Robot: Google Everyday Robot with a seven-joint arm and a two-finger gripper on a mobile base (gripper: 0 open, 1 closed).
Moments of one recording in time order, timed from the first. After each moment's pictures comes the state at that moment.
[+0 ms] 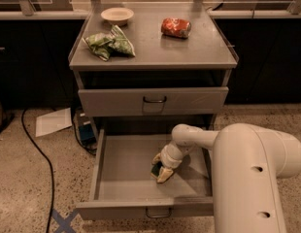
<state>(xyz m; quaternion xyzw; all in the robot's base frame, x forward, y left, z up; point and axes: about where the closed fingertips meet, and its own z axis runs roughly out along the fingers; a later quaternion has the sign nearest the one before) 0.603 -0.047 0.350 -0.76 0.61 0.17 0.15</state>
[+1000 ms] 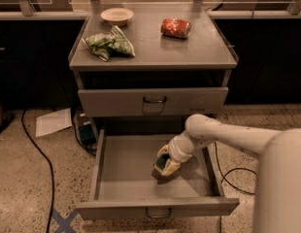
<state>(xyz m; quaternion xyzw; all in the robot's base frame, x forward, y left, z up) 0.584 -0.059 0.454 -0.75 0.60 0.16 0.21</state>
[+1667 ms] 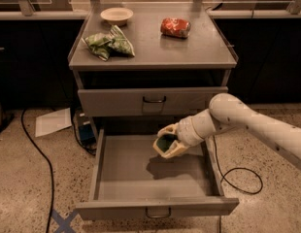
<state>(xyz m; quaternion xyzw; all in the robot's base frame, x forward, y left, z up) 0.580 -0.062 0.596 -0.75 0.54 0.18 0.34</state>
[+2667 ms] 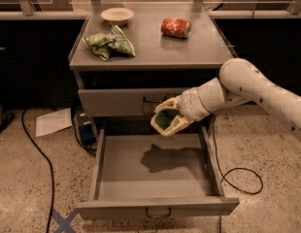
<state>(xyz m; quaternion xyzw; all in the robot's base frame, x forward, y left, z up) 0.589 -0.052 0.721 -0.77 0.48 0.17 0.38</state>
